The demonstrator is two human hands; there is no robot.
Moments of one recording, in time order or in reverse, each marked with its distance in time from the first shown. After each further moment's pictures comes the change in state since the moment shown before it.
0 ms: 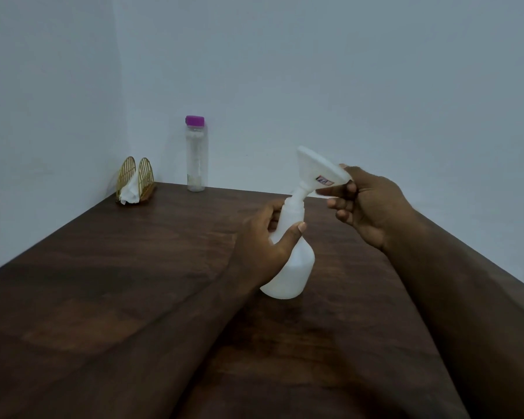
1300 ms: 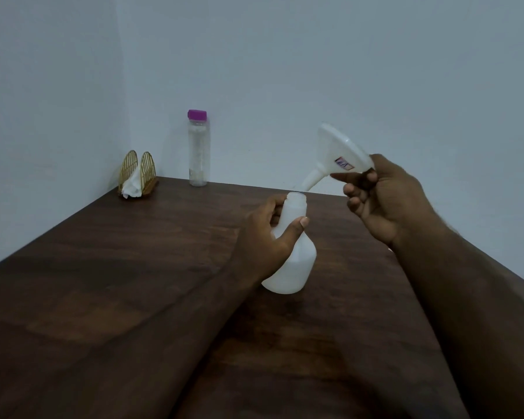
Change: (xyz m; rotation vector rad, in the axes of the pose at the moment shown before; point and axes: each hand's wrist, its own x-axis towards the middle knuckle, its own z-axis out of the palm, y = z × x) left_hand -0.001 0.001 -0.001 0.015 -0.005 0.003; right_hand -0.010 -0.004 0.002 0.147 0.104 -0.043
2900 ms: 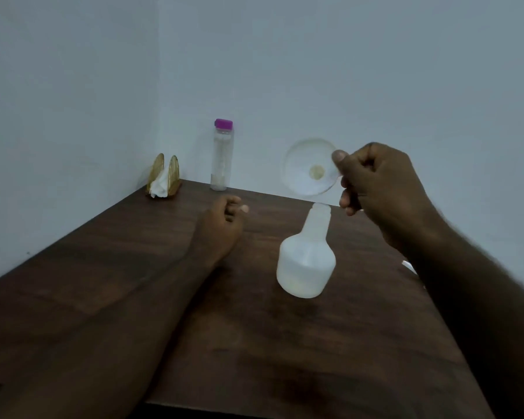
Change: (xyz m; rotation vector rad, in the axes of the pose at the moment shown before) left_hand 0.015 -0.072 -0.080 0.162 0.149 -0.173; right_hand -0.041 -0.020 0.049 -0.706 -0.150 -0.447
